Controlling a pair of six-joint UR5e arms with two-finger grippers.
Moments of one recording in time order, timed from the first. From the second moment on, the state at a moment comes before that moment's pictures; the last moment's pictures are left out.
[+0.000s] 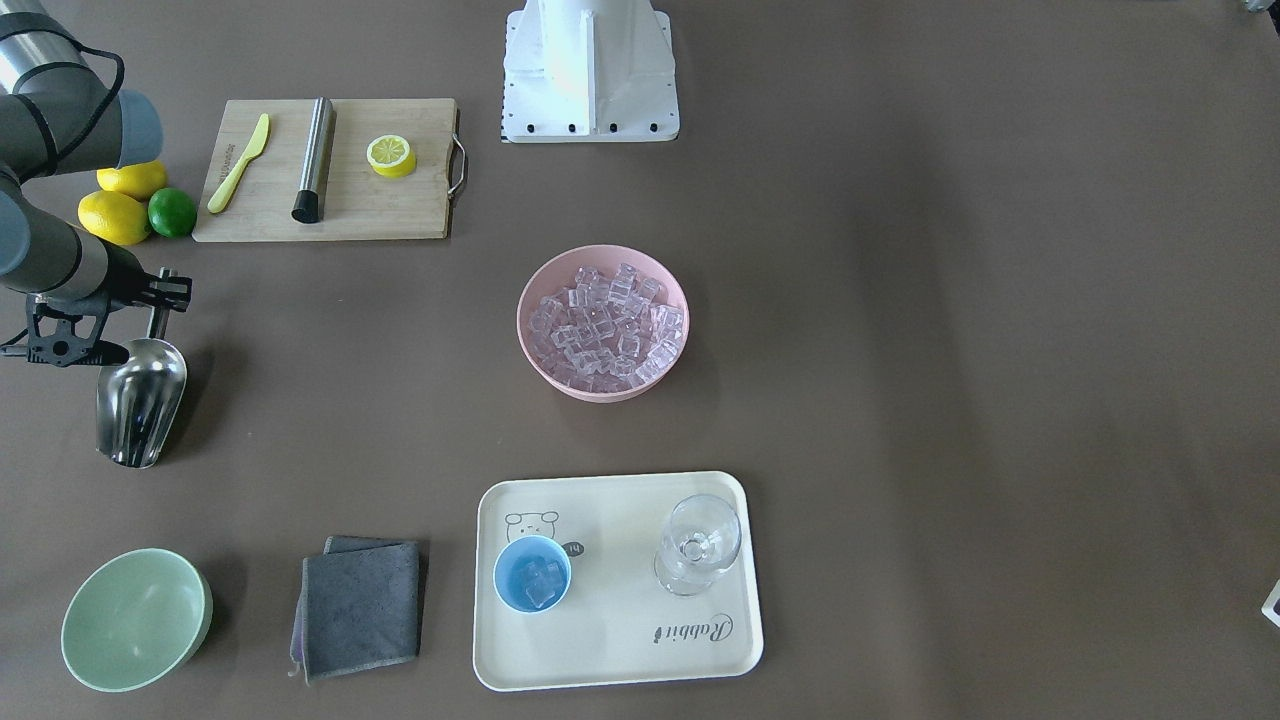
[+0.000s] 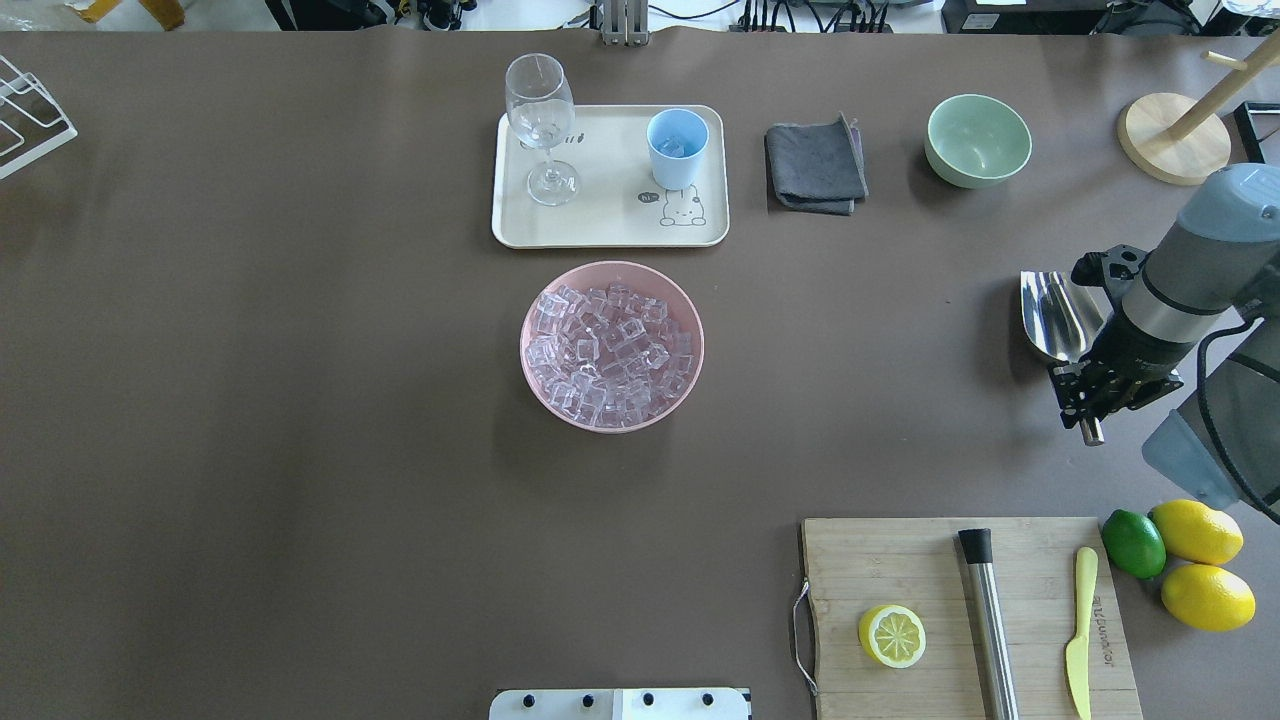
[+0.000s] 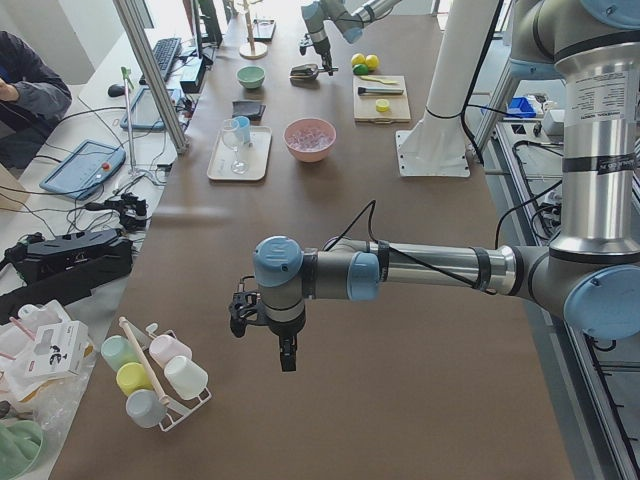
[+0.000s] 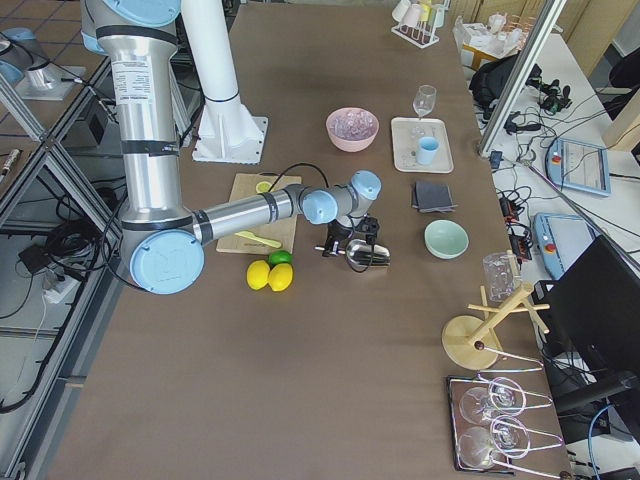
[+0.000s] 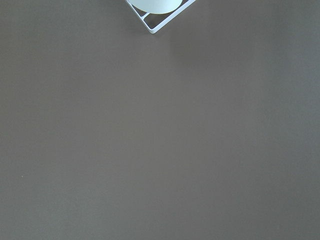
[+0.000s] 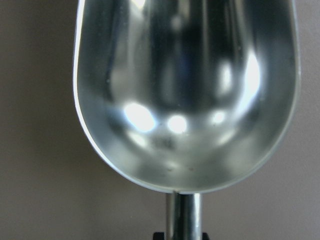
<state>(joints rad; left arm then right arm) -1.59 -1.49 -1.70 -1.53 -2.27 -0.09 0.90 -1.50 1.71 -1.55 2.32 0.69</state>
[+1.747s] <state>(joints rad) -1.59 -1.49 -1.70 -1.54 -2.28 -0.09 1.57 -1.52 1.73 -1.79 2.29 -0.20</state>
